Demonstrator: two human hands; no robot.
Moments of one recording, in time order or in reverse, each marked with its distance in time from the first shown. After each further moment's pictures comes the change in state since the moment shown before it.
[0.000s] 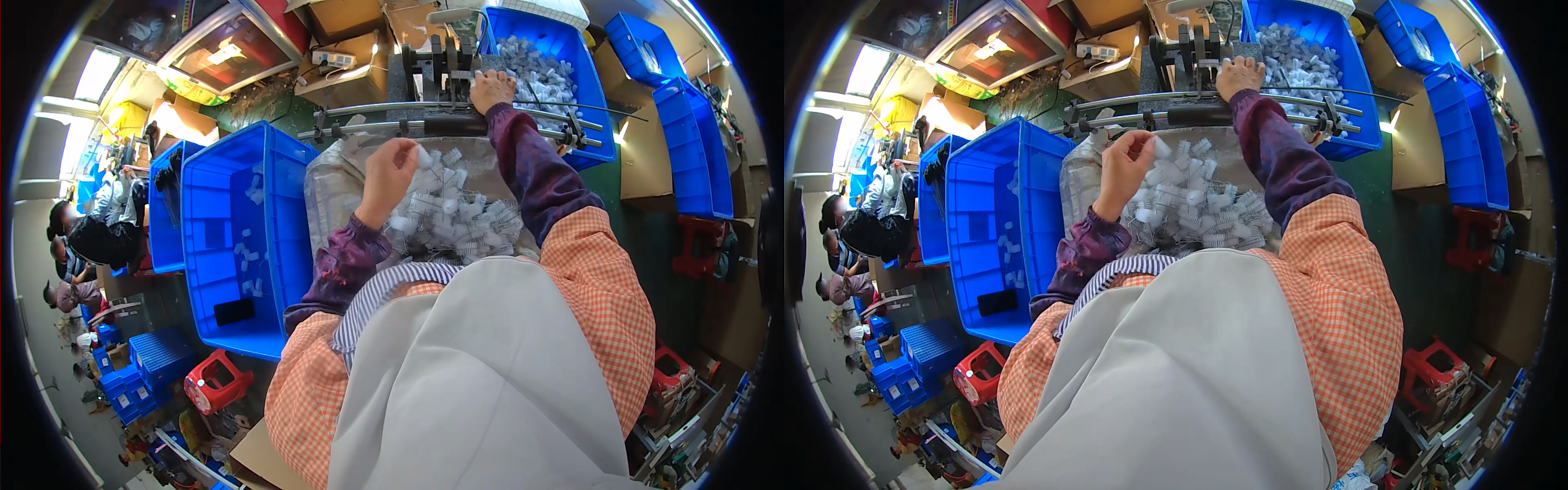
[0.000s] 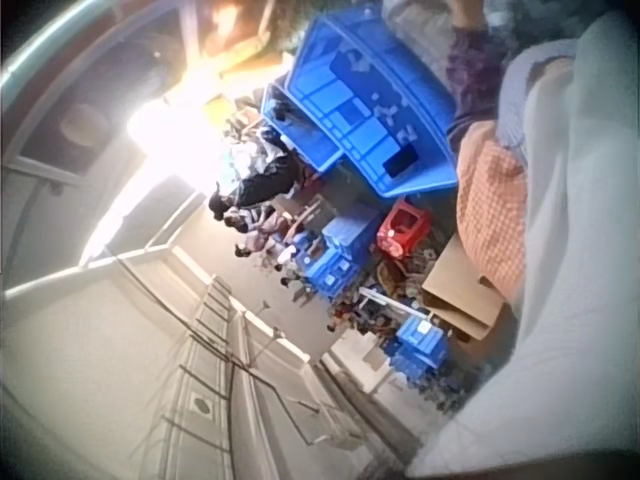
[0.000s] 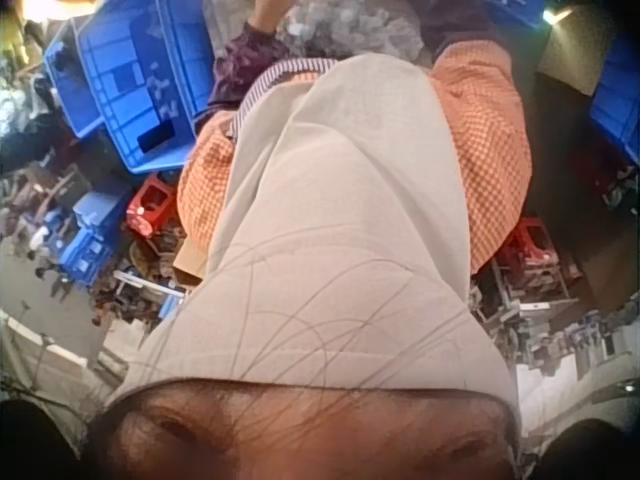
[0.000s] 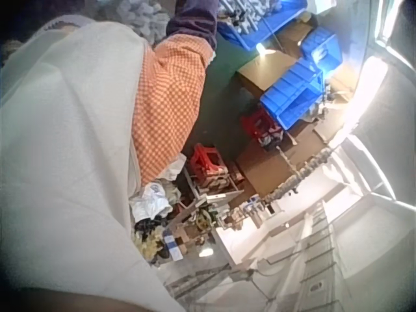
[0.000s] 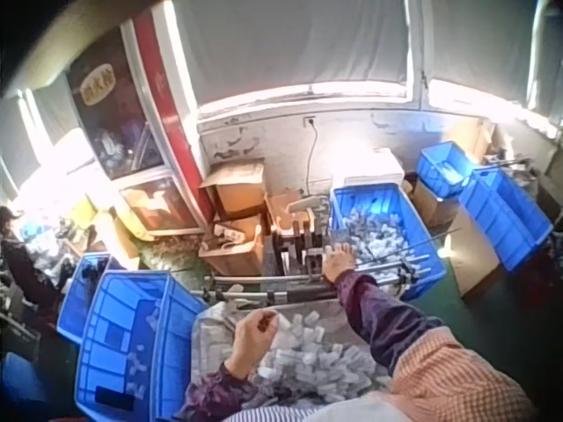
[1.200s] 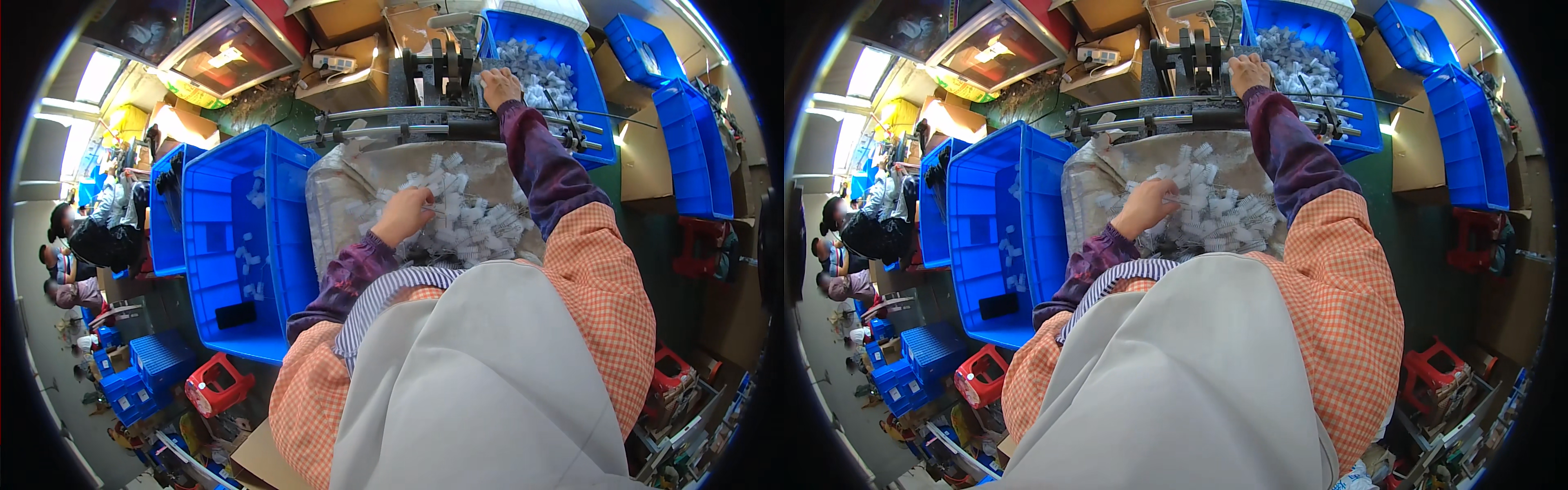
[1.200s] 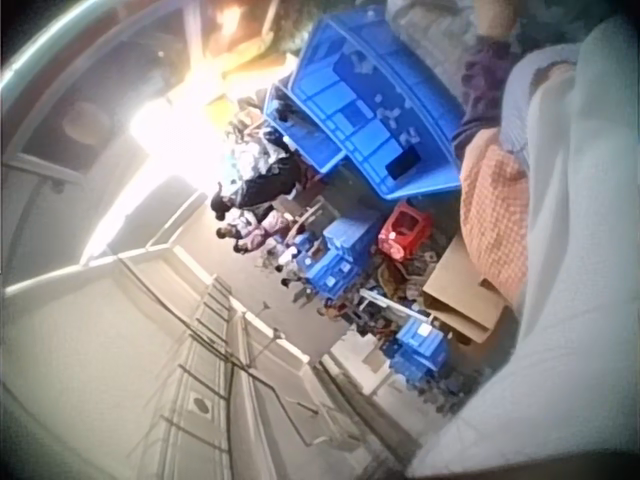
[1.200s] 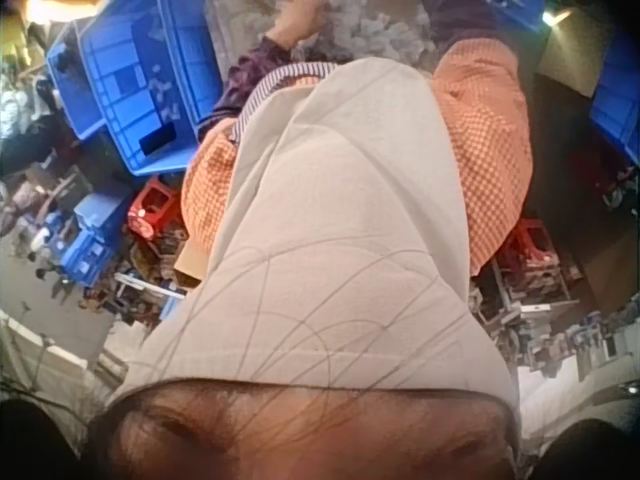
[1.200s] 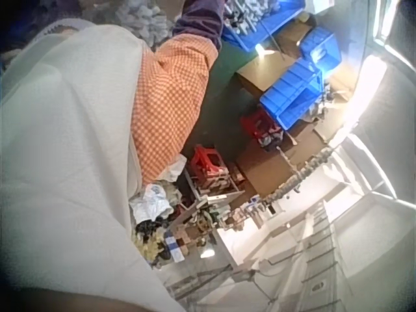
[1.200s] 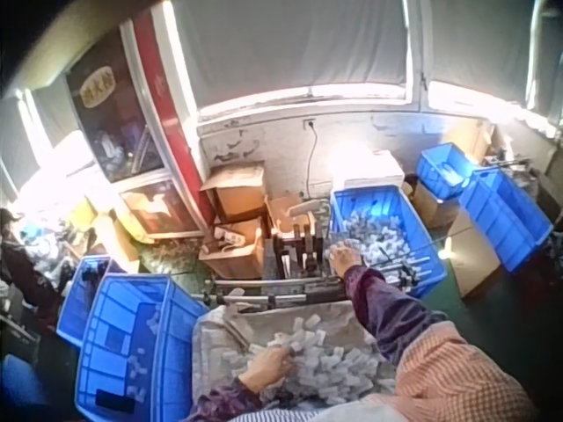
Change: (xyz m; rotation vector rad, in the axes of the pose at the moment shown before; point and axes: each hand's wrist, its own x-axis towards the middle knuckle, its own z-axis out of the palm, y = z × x) left_hand -0.042 -0.033 0.007 0.501 -0.582 0.015; right_hand 0.020 0.033 0.013 0.073 0.098 -0.187
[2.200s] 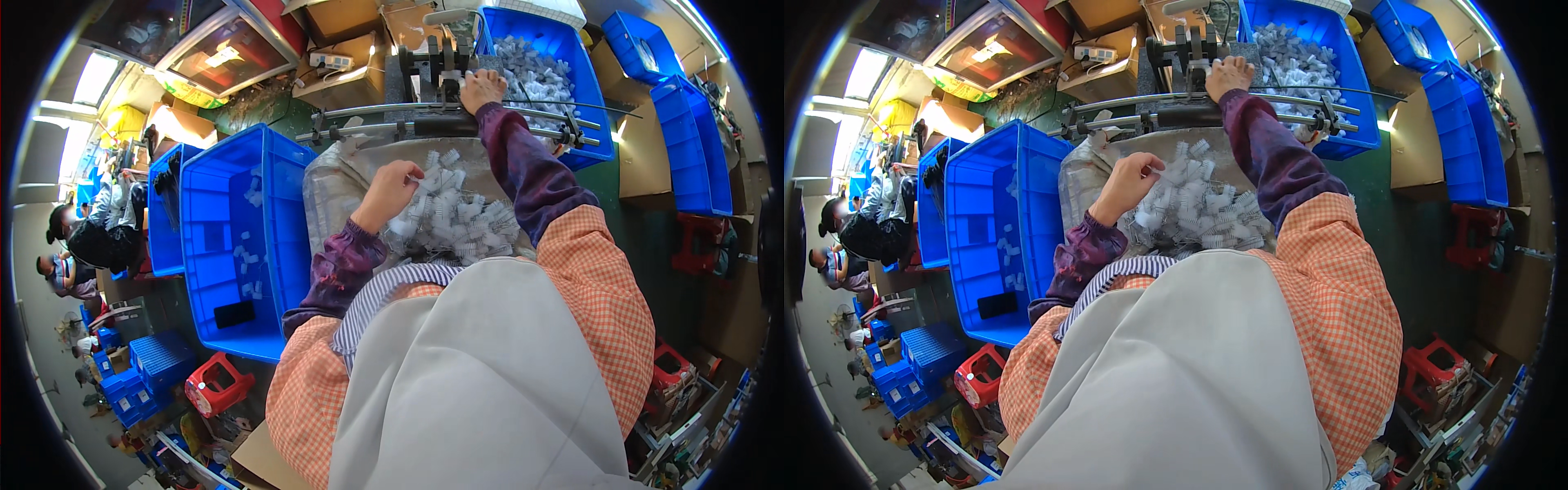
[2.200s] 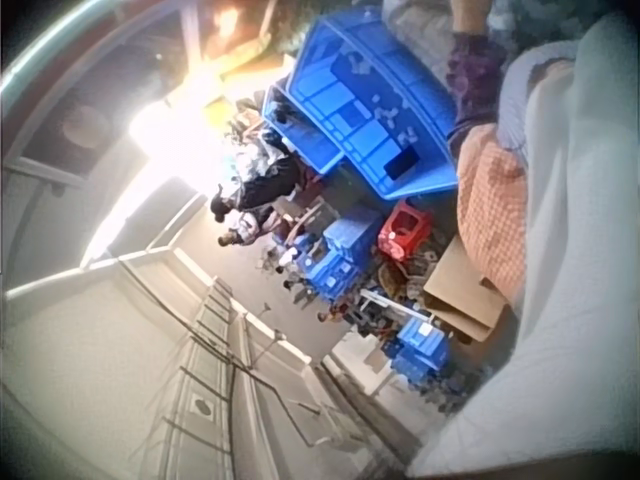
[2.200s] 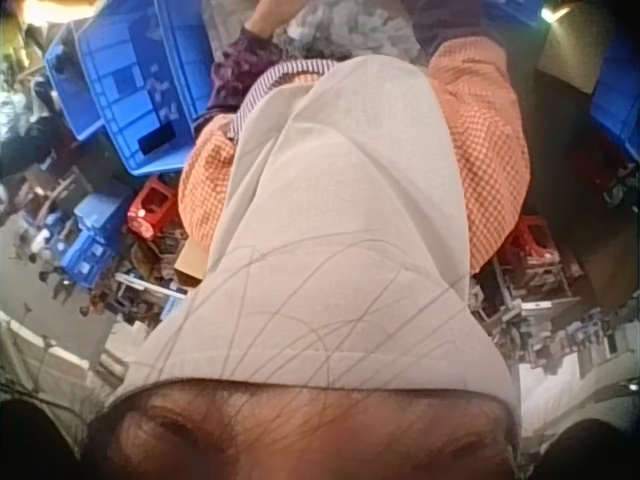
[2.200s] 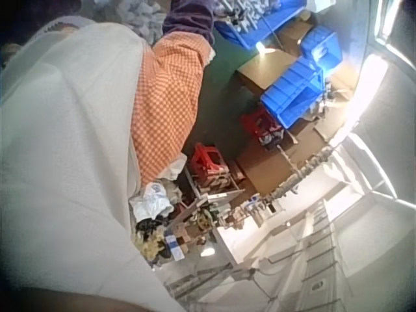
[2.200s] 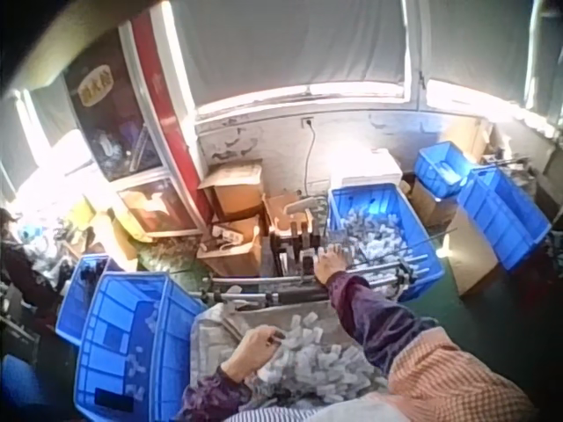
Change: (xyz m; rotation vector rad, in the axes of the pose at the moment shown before) left_hand 0.014 0.010 -0.044 -0.238 0.188 0.058; right_hand -0.009 -0.048 -0.007 -0.048 -0.069 0.190
